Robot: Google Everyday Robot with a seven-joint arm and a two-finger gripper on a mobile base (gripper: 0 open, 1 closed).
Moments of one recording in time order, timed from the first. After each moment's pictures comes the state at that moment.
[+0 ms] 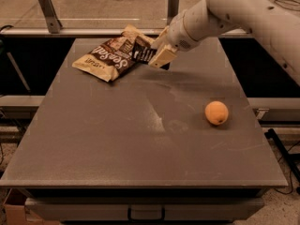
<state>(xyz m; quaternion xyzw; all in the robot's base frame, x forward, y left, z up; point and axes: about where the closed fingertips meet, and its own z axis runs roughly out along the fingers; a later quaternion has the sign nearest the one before) 0.691 -0.033 0.909 -0.63 0.66 0.05 0.41</state>
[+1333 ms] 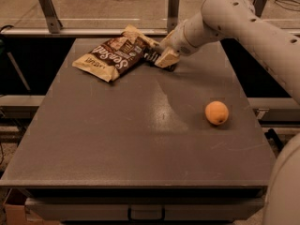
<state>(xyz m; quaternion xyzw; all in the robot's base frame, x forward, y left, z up) 0.742 -0.056 0.864 -0.62 0.68 0.03 0.40</state>
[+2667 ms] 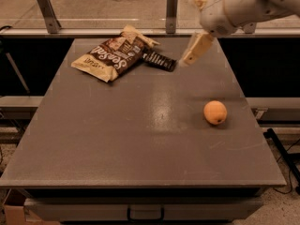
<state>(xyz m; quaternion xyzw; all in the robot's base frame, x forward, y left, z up) 0.680 -0.104 0.960 -0.63 0.64 0.03 0.45</state>
